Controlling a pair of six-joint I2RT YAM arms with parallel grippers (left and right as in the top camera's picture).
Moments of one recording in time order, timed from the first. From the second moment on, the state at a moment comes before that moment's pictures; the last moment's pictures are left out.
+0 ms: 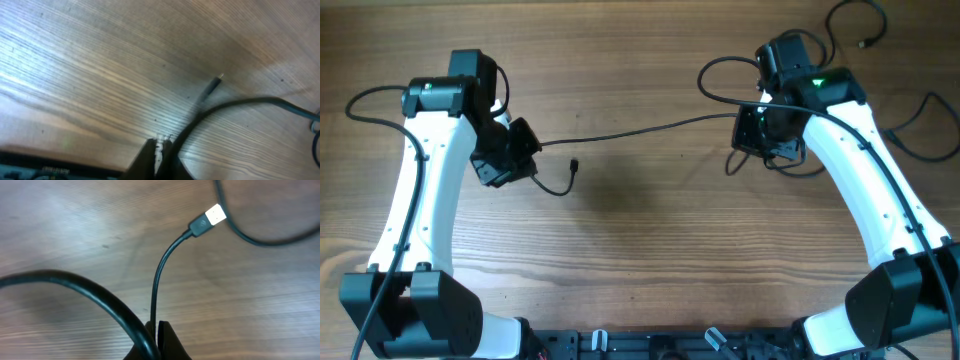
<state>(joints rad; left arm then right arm) 0.01 1.63 1.47 -1.39 0.21 -0.52 0.24 1.67 1.48 -1.19 -0.07 0.51</state>
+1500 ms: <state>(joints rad) 0.01 1.63 1.47 -1.32 0.44 -0.33 -0.79 1.50 1.49 -1.21 0.43 0.91</state>
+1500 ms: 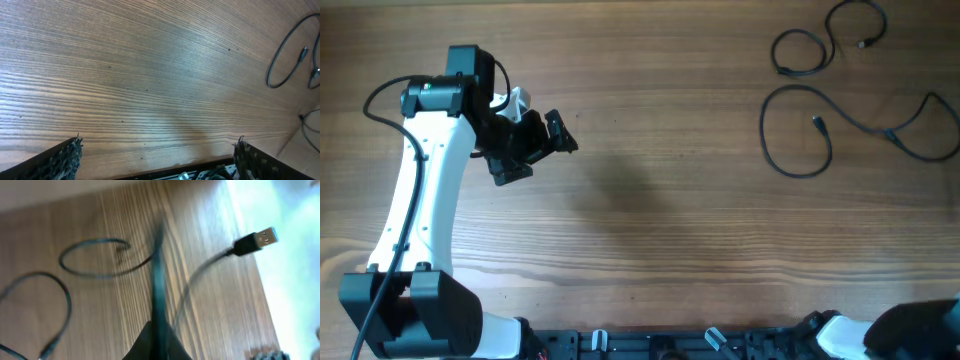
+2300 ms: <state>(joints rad) 0.01 1.63 1.47 -1.30 0.44 -0.33 -0.69 1.59 1.48 -1.31 0.17 0.61</state>
